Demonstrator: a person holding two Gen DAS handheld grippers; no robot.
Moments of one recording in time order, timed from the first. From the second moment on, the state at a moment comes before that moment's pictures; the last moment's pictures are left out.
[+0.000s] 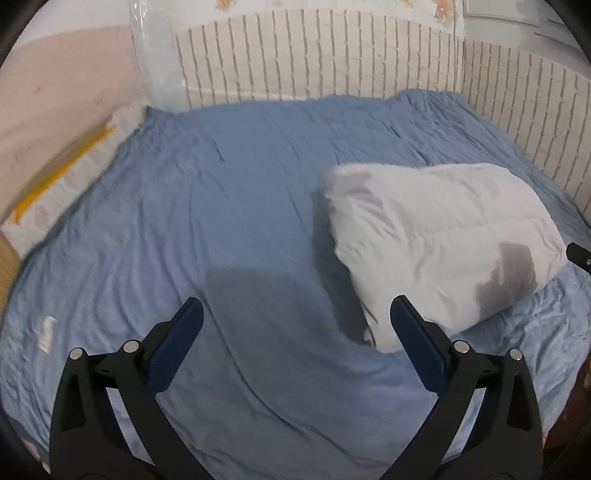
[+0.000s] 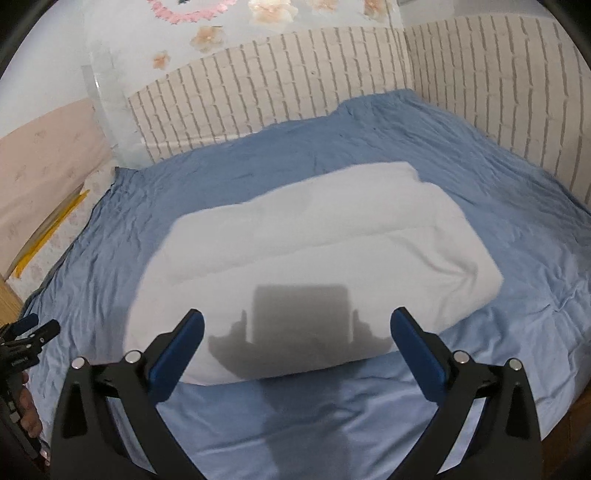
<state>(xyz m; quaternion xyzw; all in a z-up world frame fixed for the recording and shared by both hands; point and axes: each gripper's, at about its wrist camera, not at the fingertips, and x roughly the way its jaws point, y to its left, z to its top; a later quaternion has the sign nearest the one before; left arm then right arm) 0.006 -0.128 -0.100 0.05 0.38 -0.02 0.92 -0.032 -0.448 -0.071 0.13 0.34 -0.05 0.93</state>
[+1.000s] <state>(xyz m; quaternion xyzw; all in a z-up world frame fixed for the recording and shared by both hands) -0.029 -0.101 -0.030 0.00 0.27 -0.02 0.96 -0.044 -0.352 0.007 0.02 0.24 -0.11 0.97</state>
